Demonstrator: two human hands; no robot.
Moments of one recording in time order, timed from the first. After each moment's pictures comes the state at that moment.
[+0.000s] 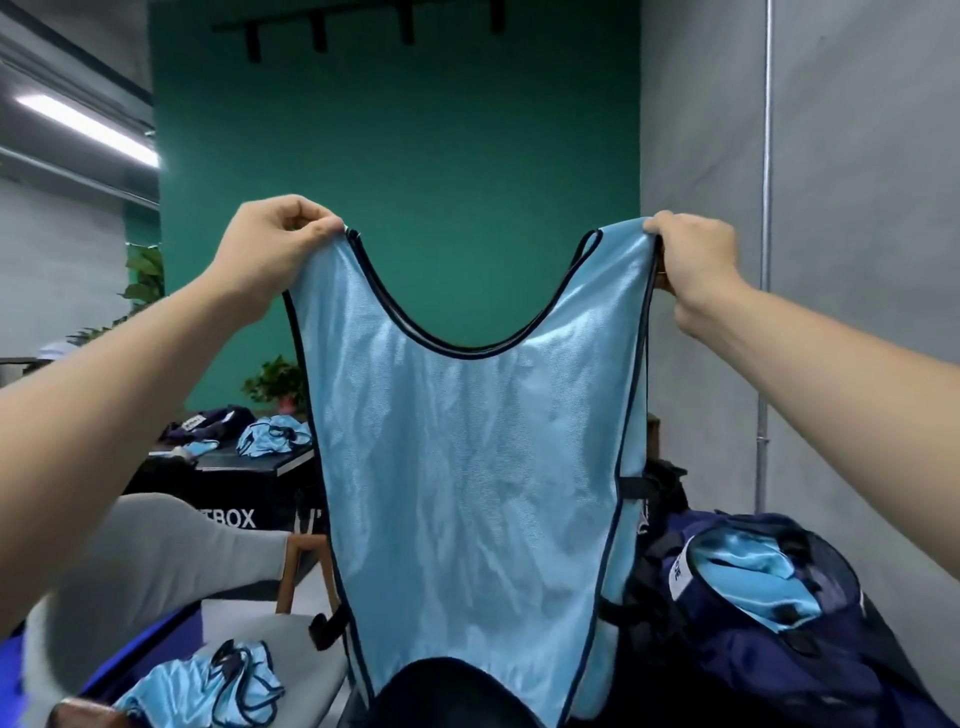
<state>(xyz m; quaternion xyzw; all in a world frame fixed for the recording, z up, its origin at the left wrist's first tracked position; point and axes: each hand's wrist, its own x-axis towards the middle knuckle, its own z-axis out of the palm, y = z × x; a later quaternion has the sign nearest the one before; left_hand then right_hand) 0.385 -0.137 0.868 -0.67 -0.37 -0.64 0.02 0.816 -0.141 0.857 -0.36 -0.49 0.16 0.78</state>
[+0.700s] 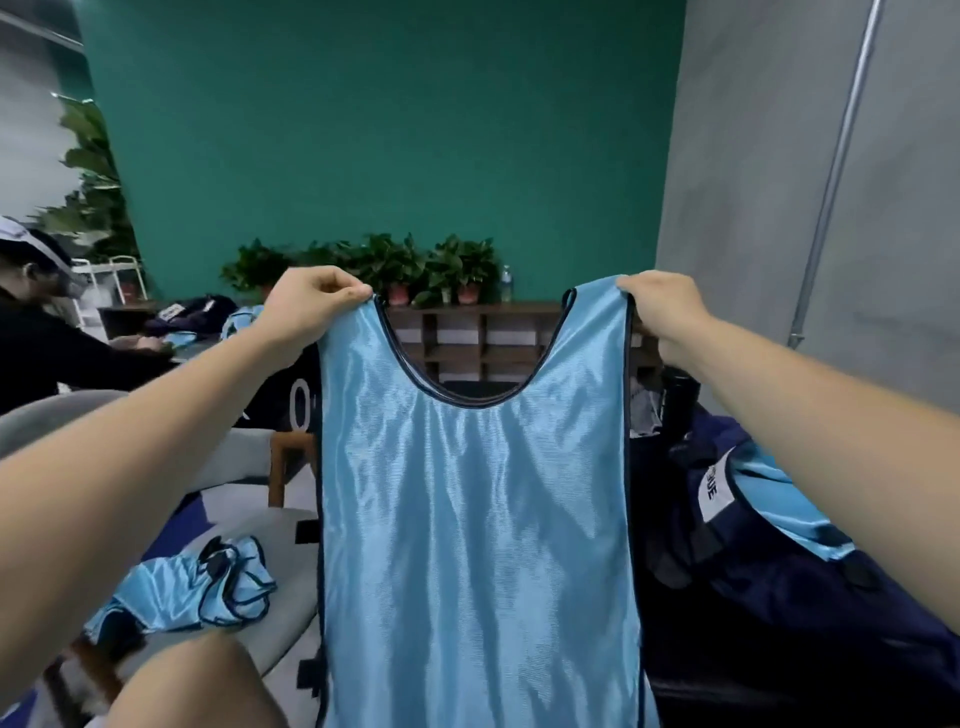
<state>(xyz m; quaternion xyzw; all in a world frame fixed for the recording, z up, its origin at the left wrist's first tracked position) 0.393 0.046 0.676 -0.68 -0.51 -0.52 -0.12 0.822 0.042 0.674 -0.55 -0.49 0.27 0.62</state>
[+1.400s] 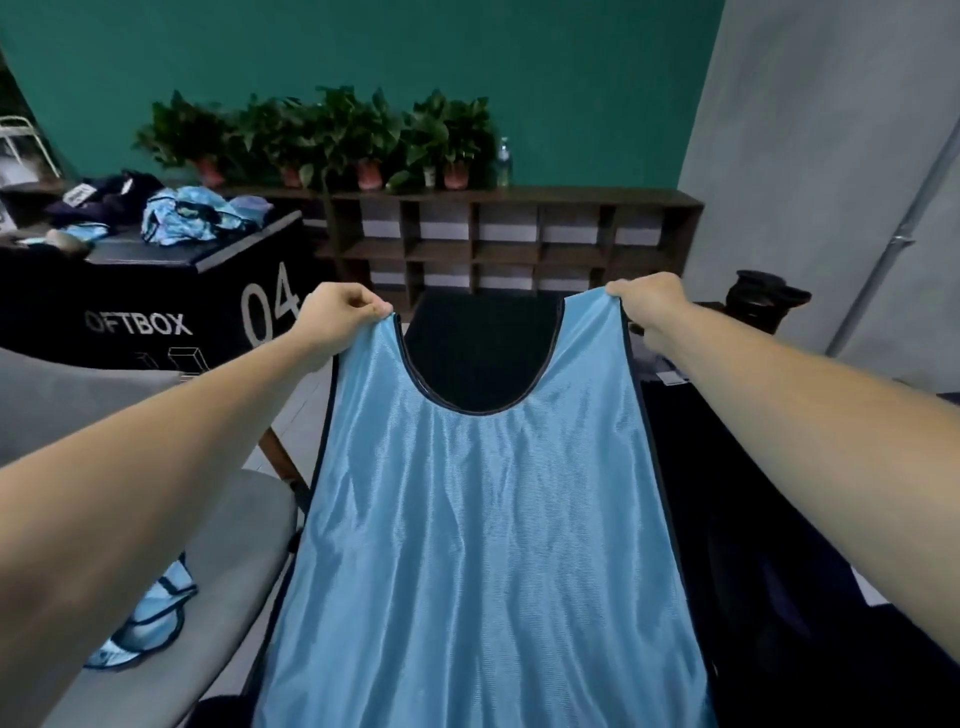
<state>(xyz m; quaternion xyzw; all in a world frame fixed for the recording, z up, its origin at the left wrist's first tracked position) 0.430 0.311 0.491 -0.65 -0.59 -0.42 -0.23 0.839 0.299 0.520 -0.68 -0.40 0.32 0.52</state>
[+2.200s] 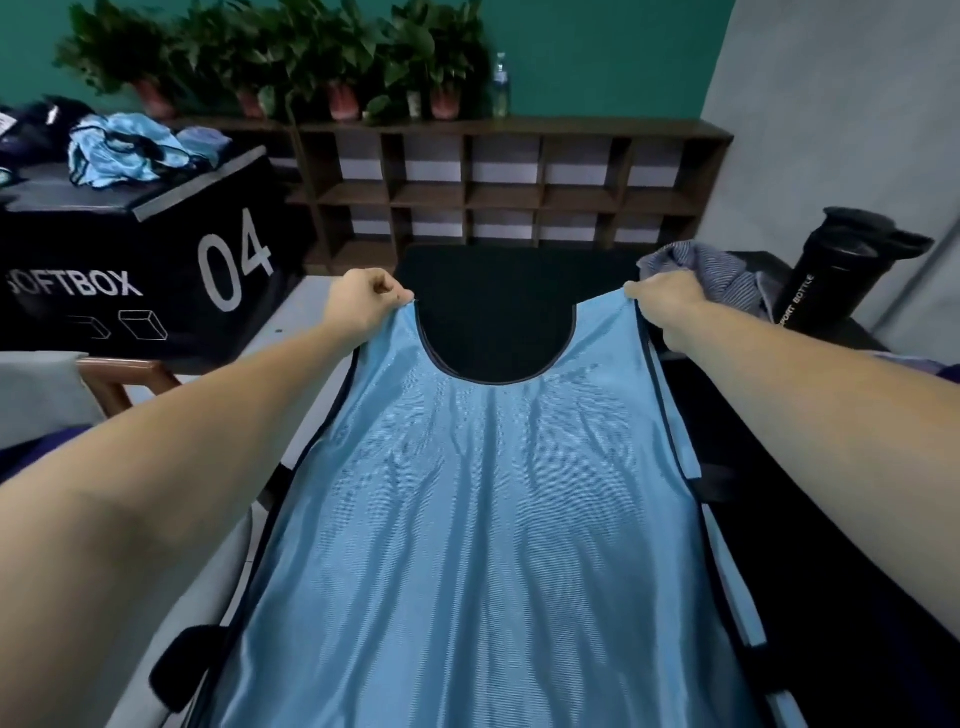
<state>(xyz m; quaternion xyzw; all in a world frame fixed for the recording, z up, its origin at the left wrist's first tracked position) 0.475 0.449 0.386 -0.65 -0.62 -0.37 -0.22 0.880 0.420 0.408 -0.78 -0.42 0.24 0.40</state>
